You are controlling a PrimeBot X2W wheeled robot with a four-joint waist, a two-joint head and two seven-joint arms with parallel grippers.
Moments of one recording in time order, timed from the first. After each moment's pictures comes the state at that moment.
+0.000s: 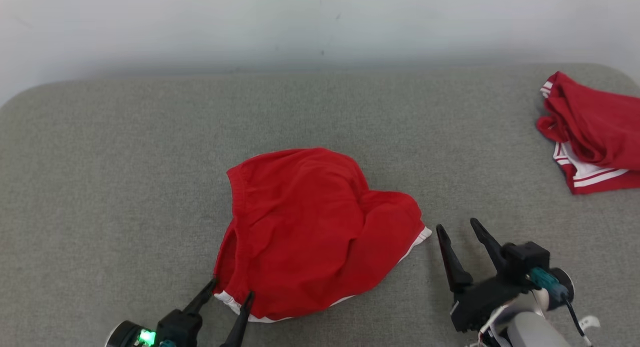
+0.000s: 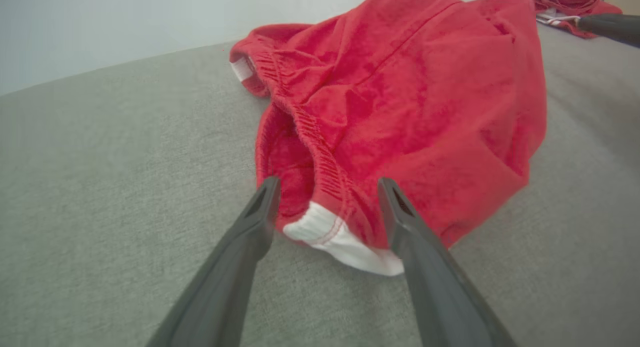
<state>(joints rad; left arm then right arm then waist) -0.14 0.23 -0.35 0.36 -0.16 -0.13 -0.26 -0.33 -0.15 0.24 0.60 0.27 0.13 -0.26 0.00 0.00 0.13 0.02</state>
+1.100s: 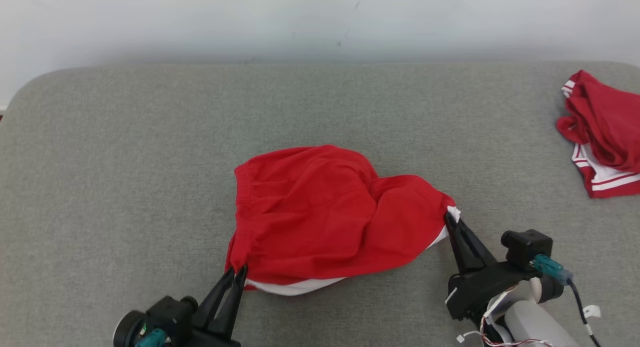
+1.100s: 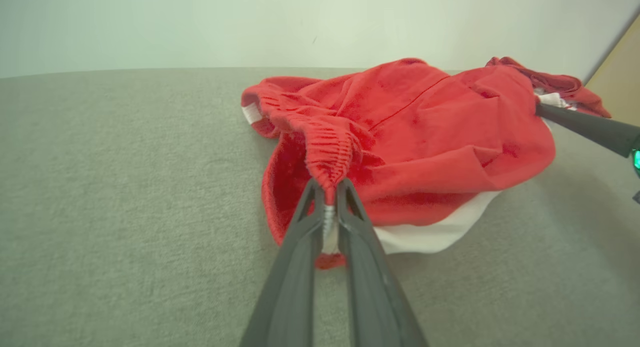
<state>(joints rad) -0.14 0.20 -0.33 0.29 -0.28 -0.13 -0.26 -0.40 -0.17 0.34 0.66 0.49 0.13 -0.26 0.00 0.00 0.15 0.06</state>
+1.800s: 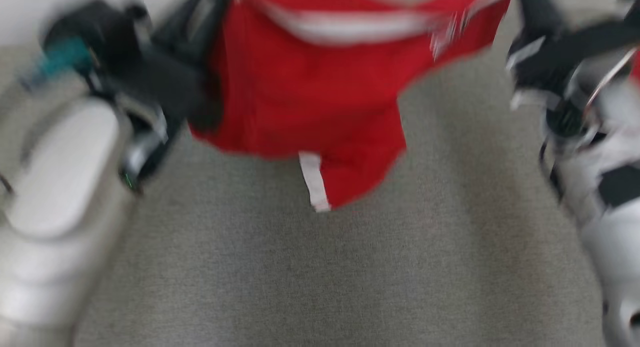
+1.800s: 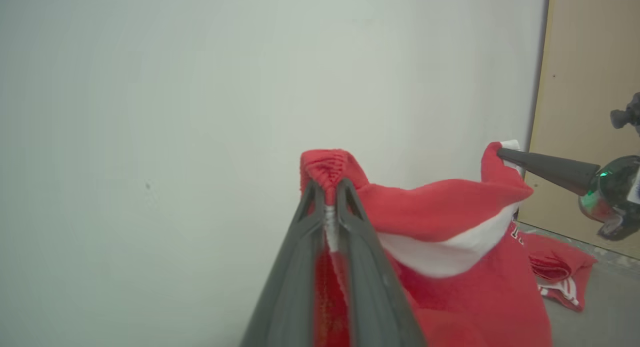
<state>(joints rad) -0.93 0.32 -0.50 0.29 -0.52 -0.13 -0.17 -0.93 -0.26 0.26 0.53 0.85 0.13 -0.03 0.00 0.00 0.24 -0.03</state>
